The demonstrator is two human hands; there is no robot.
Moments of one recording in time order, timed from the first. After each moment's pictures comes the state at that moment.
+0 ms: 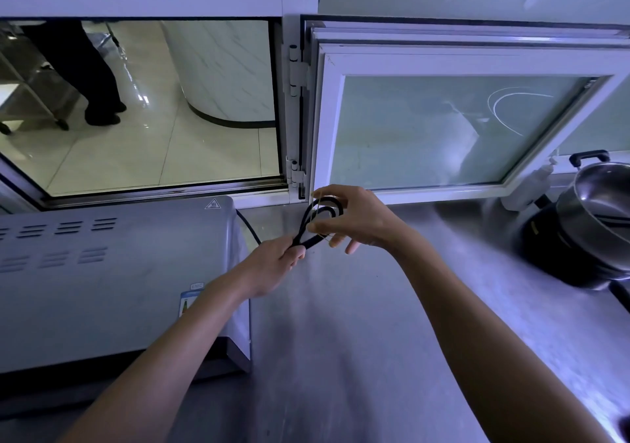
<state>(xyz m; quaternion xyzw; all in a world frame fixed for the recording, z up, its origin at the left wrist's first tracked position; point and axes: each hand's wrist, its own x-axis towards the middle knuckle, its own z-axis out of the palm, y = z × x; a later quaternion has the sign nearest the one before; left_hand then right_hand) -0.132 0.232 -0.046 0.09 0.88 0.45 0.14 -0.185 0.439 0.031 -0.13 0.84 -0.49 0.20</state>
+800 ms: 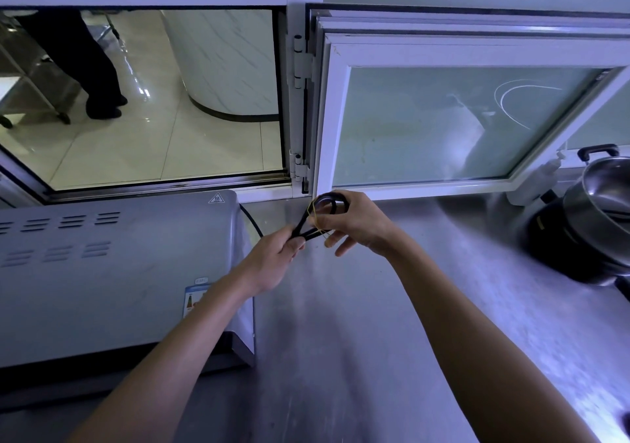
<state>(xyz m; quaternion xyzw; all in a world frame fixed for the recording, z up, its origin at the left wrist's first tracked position) -0.129 0.229 -0.053 0.08 0.85 0.51 0.10 -0.186 0.430 0.004 -0.10 0.76 -0.59 0.23</state>
